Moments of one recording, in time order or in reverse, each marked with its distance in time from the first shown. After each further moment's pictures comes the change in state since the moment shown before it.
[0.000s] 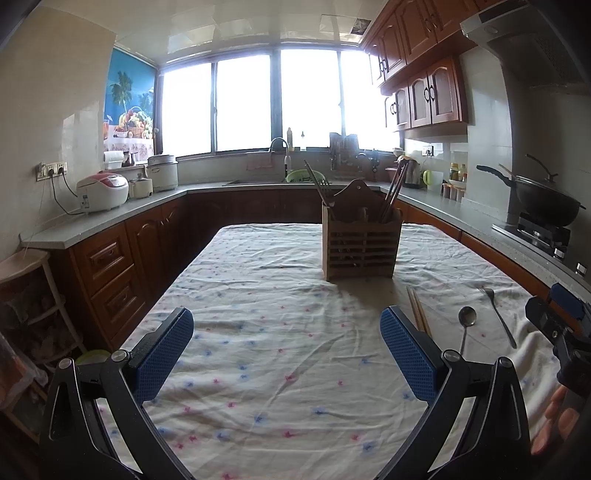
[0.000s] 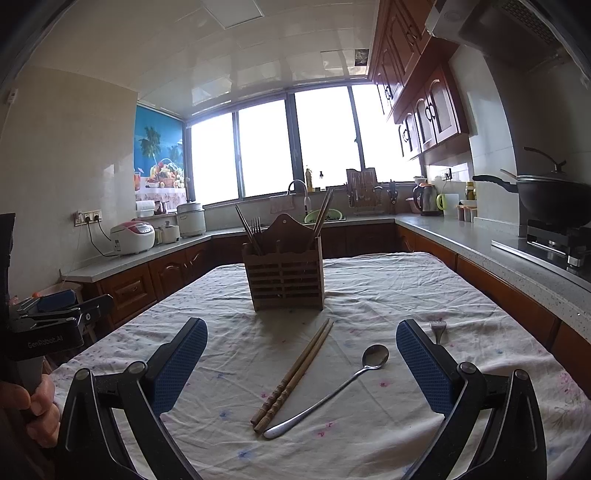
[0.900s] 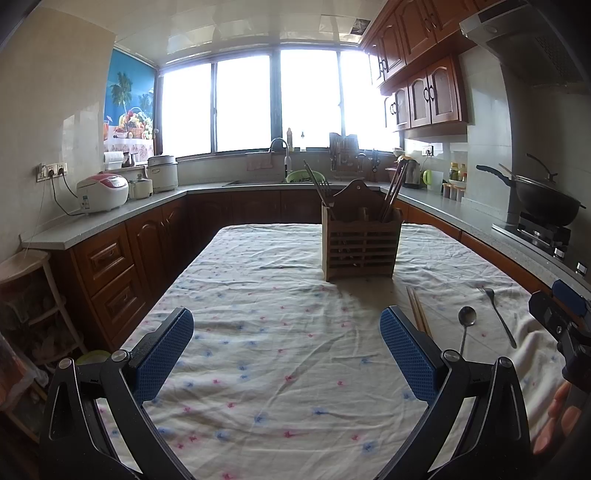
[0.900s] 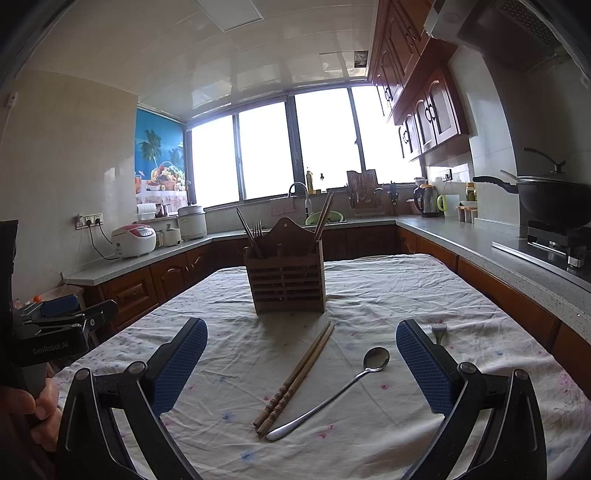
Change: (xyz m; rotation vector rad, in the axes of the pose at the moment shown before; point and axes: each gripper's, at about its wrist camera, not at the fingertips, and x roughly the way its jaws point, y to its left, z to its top) left arm 0.000 0.001 -0.001 0.004 -0.004 0.001; right arm -0.004 0.000 0.004 0.006 -0.008 0.004
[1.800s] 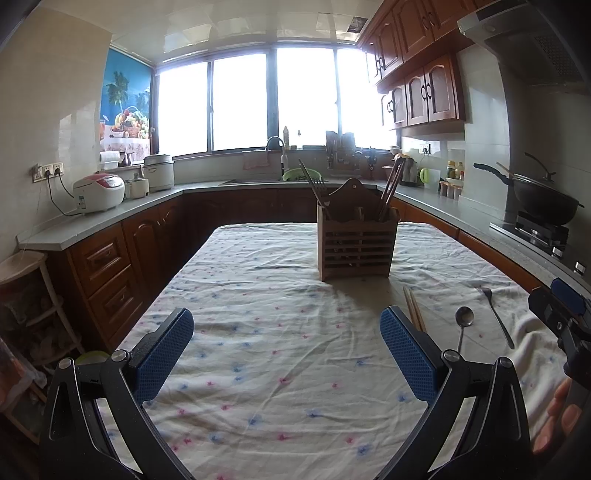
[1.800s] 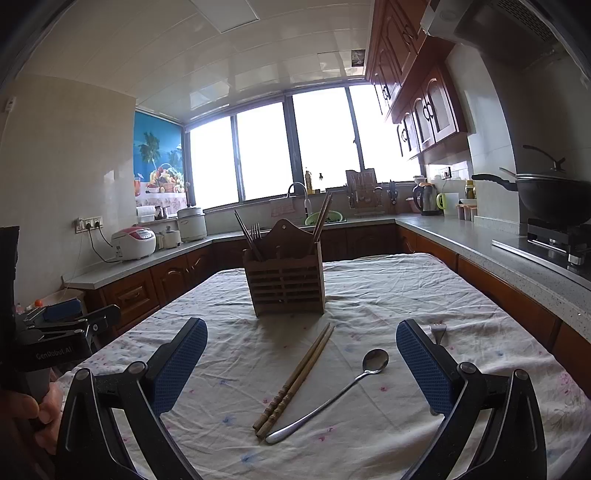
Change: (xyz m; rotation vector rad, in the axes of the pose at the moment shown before) left arm 0.002 -0.006 0.003 0.005 0.010 -0.013; right arm 0.001 -0.001 0.001 0.007 0.002 0.001
